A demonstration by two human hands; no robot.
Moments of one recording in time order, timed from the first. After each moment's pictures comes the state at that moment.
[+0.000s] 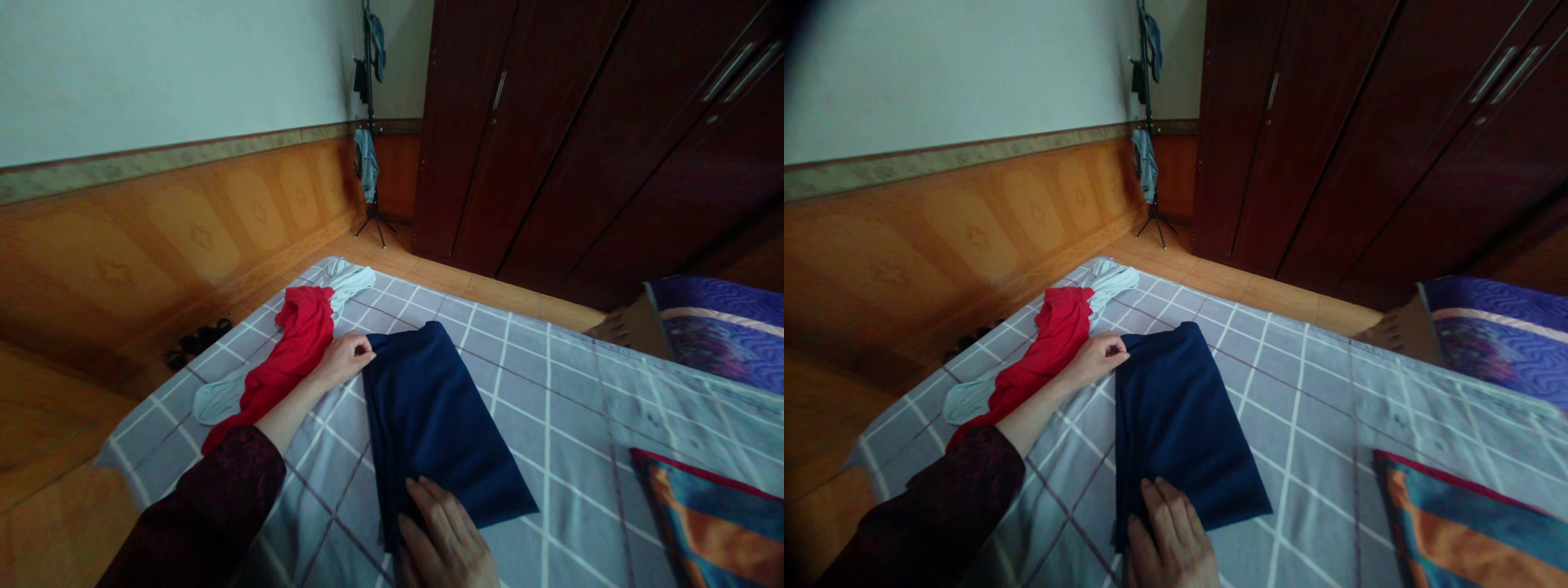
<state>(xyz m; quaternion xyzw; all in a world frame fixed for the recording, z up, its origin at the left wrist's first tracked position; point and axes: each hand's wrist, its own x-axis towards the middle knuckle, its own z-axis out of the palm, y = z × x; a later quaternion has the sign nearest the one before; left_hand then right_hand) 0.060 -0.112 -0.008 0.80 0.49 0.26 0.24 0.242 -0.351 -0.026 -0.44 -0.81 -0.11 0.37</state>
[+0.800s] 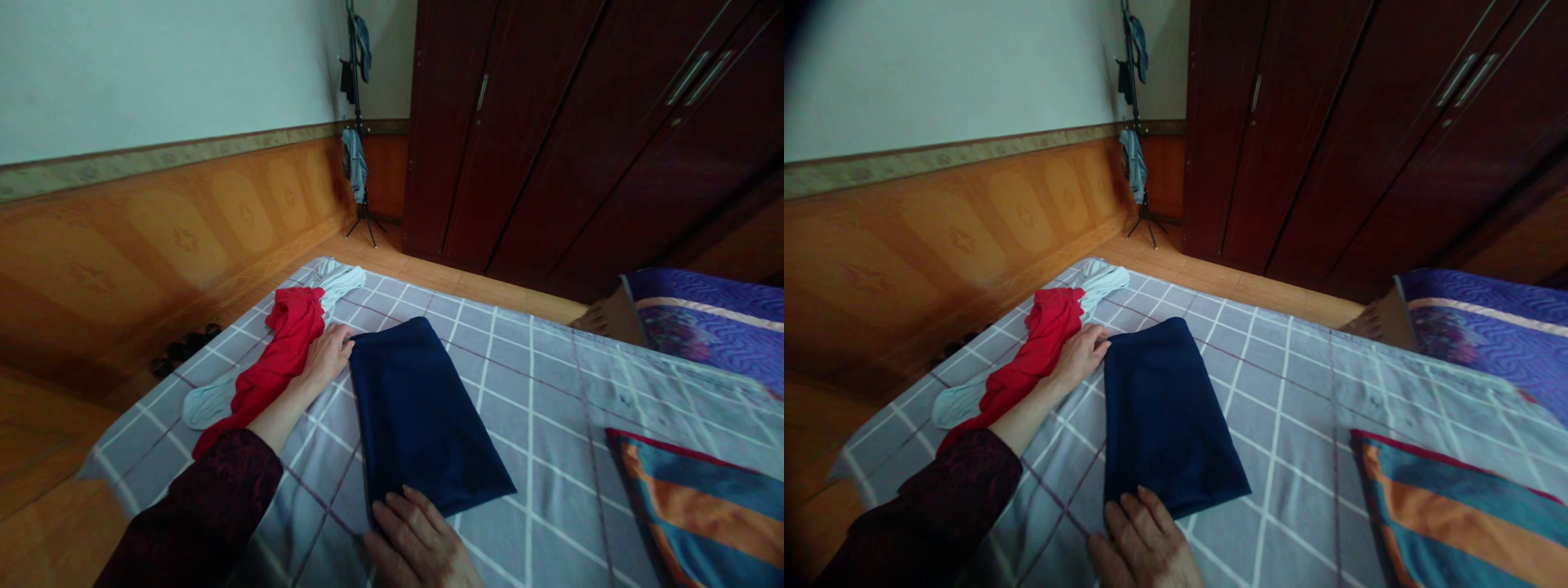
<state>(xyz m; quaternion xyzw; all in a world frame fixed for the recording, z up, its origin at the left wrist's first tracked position) 0.058 -0.116 -0.006 0.80 0.54 0.23 0.09 0.234 -0.355 -0.017 -0.36 -0.85 -0.10 0.36</state>
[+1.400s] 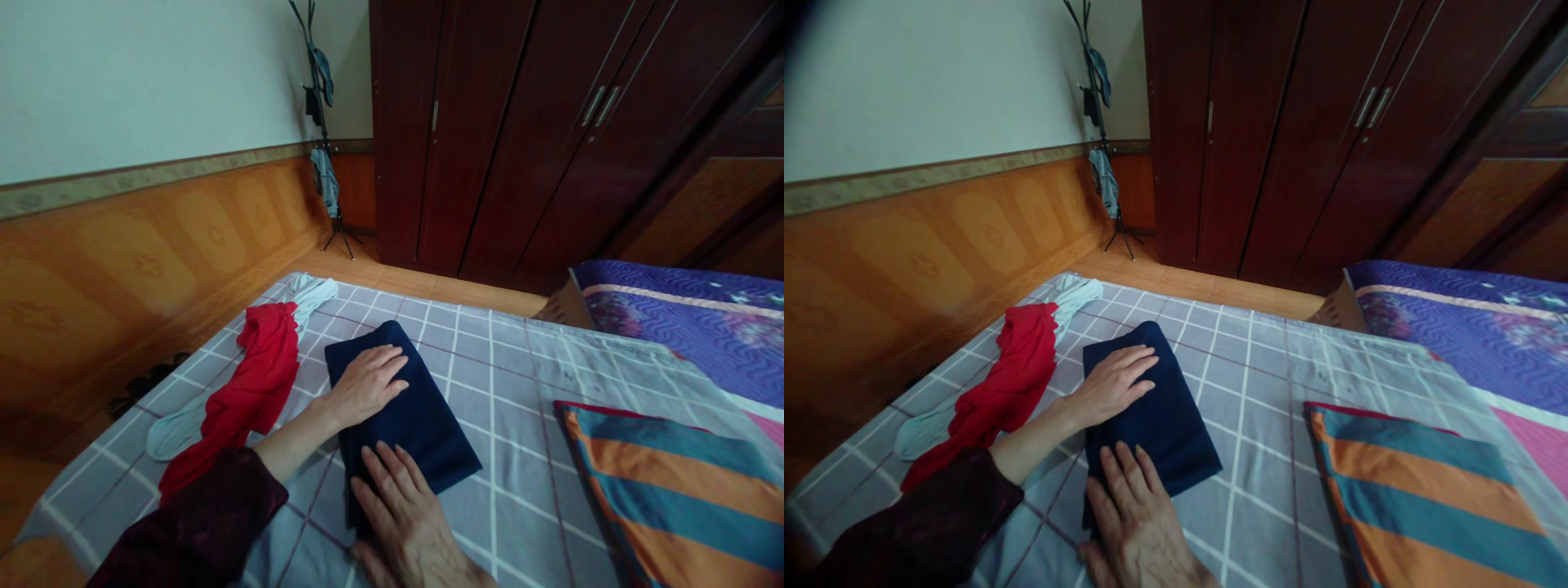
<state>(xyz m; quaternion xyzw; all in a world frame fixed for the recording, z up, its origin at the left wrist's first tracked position) 0.144 -0.180 0.029 0.95 0.26 0.14 0.04 0.247 -0.358 -0.007 -0.45 -0.87 0.02 0.22</state>
